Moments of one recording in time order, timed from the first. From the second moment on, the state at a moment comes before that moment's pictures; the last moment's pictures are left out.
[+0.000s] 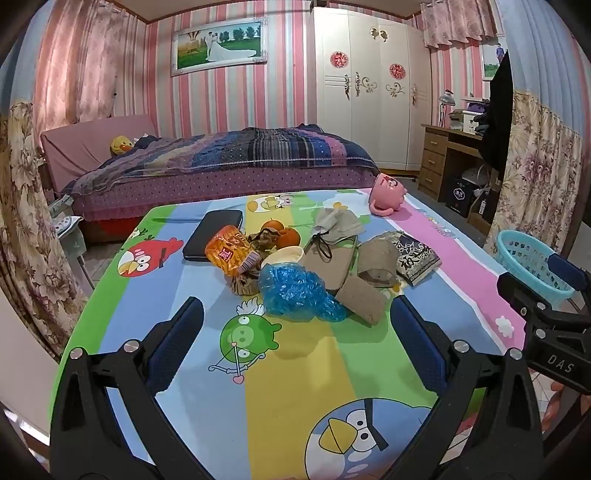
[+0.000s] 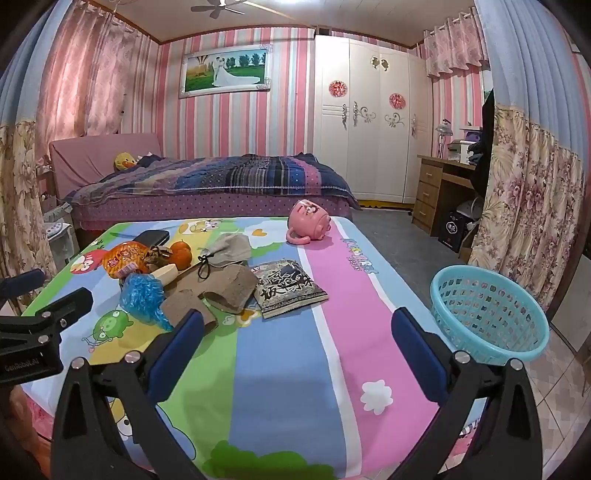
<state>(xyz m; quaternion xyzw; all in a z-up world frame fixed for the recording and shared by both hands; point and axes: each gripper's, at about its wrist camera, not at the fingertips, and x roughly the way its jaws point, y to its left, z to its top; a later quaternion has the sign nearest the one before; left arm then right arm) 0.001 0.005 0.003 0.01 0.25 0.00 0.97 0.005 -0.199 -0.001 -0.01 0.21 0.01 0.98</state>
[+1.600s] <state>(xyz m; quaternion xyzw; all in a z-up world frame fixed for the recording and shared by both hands) 0.002 0.005 0.004 0.01 0.25 0.00 0.97 0.007 -0.205 0.001 -0.01 0.20 0.00 0.98</state>
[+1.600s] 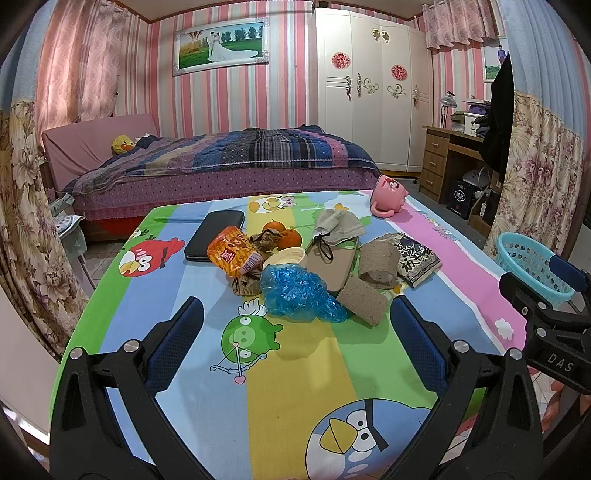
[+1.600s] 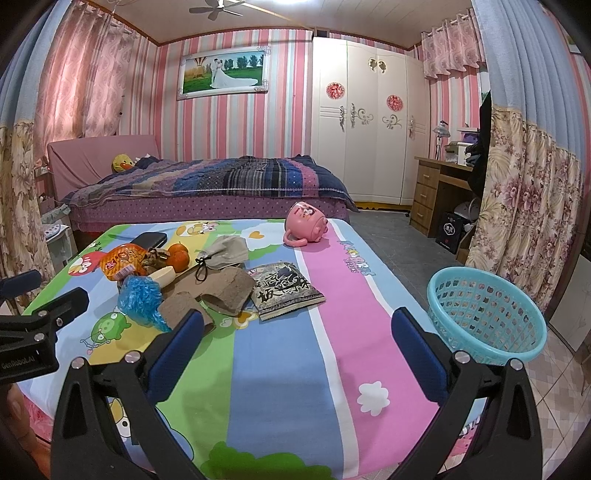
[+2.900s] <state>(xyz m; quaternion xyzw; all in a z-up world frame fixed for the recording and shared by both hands) 0.001 0.006 0.005 0.01 0.25 0.00 0.97 0.005 -0.209 0.003 -0.01 0.20 0.00 0.98</state>
